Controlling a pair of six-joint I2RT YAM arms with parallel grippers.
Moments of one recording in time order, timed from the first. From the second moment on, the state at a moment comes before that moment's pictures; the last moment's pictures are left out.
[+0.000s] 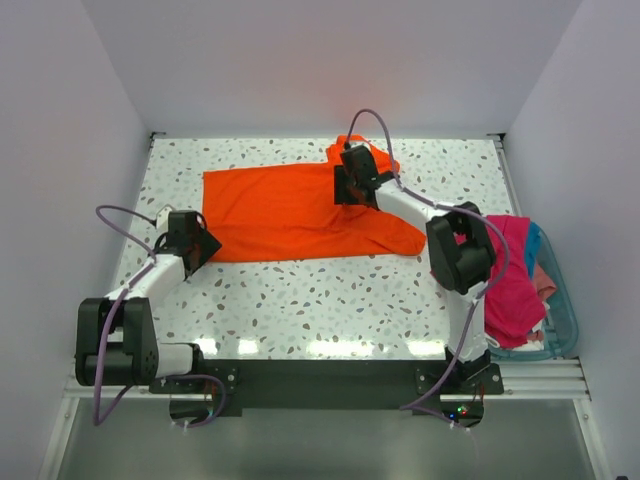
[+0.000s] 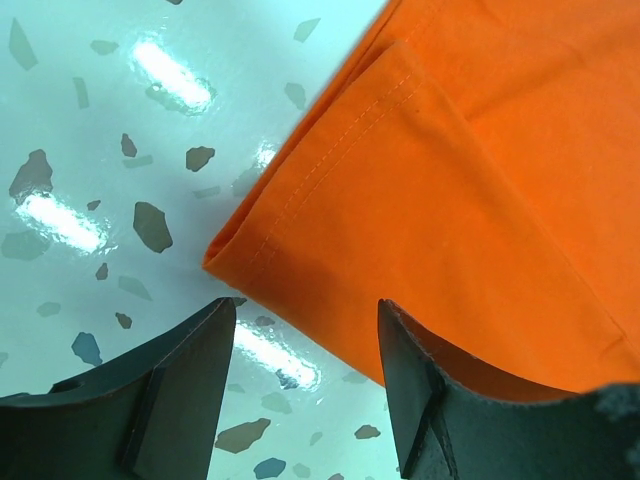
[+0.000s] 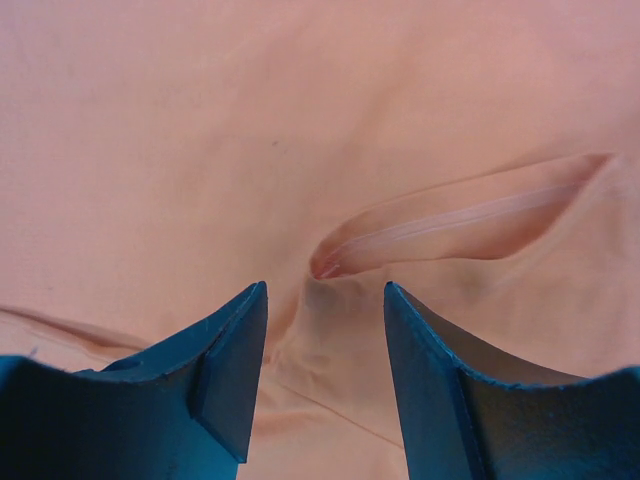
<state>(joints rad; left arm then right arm) 0.02 1.31 0.61 -0.18 -0.20 -0.76 0.50 2.06 1.58 -0.31 0.20 0.37</state>
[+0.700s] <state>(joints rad) 0.02 1.26 0.52 -0.17 -0.24 -0.78 0.58 2.25 1.80 -0.39 0.32 0.34</state>
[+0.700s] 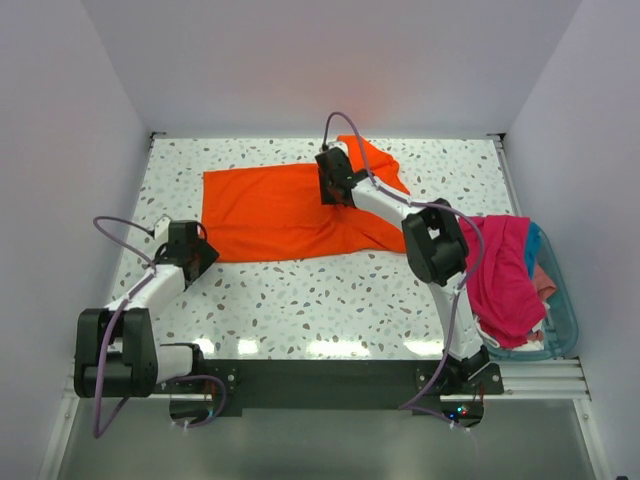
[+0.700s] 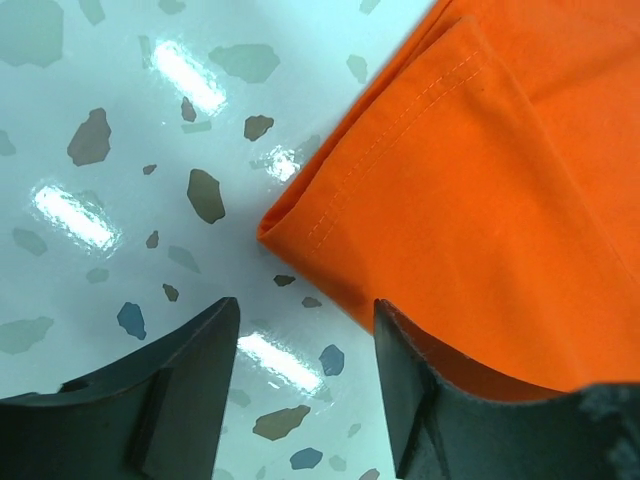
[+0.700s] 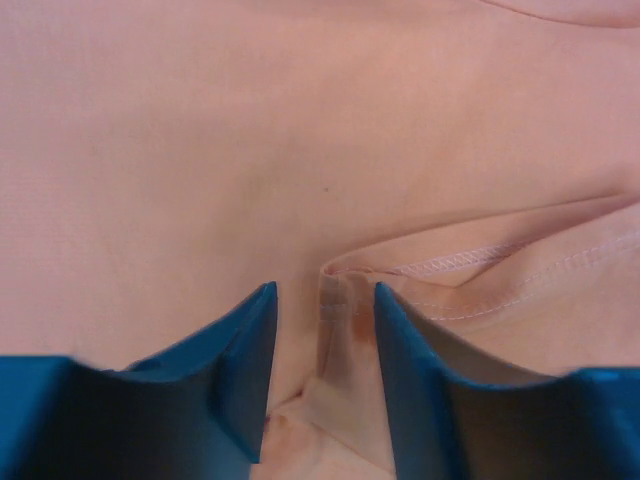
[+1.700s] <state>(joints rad) 0.02 1.39 0.54 -0.03 -0.33 -0.83 0.34 1.58 0.99 -0.52 0.32 0.51</state>
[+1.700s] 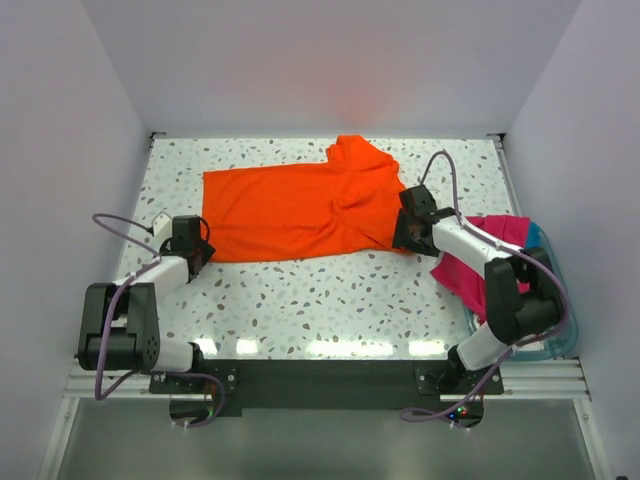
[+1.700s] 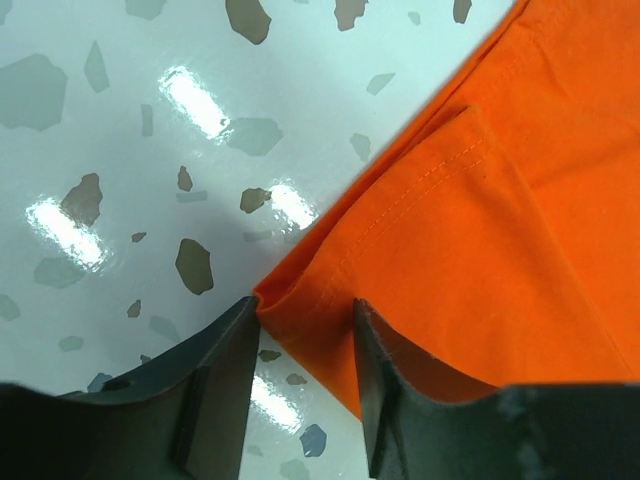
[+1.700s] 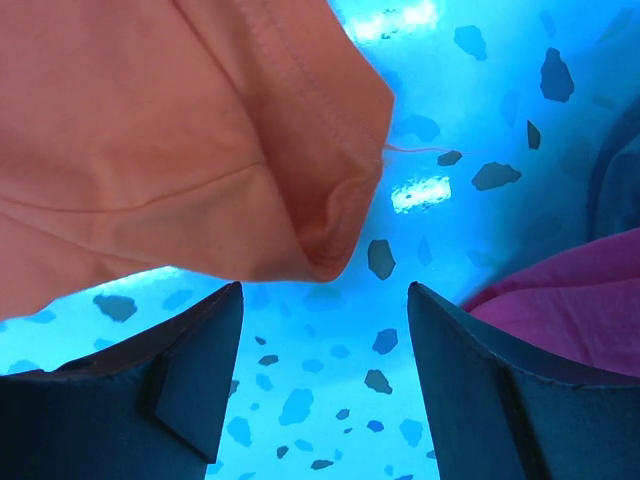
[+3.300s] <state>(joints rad) 0.03 0.92 0.55 -0.55 -0.45 -0.90 0.21 1.11 0.79 -0.69 0.08 0.57</state>
